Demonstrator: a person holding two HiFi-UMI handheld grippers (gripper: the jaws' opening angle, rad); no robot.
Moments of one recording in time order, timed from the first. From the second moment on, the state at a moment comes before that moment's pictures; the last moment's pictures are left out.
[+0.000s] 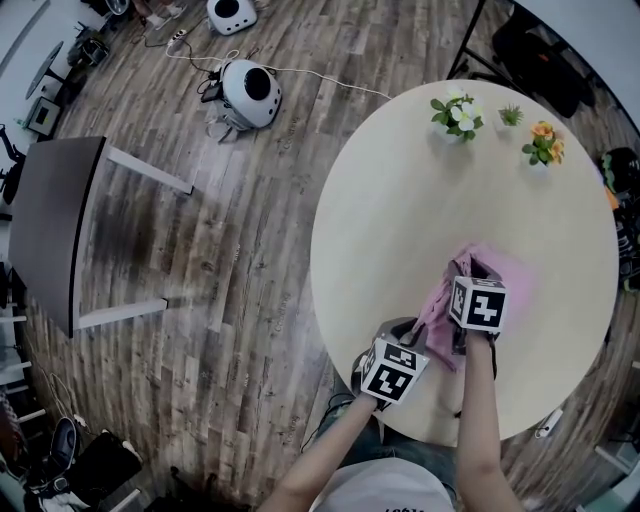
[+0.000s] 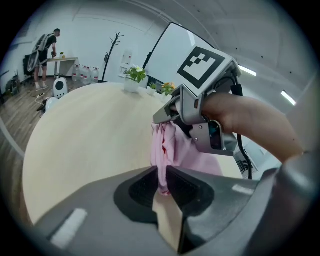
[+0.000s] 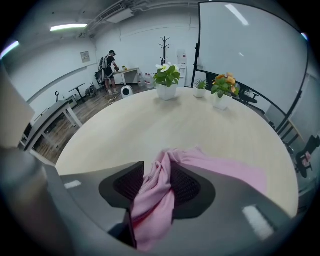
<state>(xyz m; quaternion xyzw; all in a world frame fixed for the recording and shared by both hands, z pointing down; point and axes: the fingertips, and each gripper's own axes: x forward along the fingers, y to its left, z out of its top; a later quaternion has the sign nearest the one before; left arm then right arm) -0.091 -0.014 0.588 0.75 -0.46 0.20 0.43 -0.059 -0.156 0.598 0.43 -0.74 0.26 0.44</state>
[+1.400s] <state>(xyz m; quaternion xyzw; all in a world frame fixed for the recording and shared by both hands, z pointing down) -0.147 -0.120 0.335 0.79 -0.60 0.09 0.14 0.059 -0.145 0.332 0.59 -0.79 0.08 0.15</state>
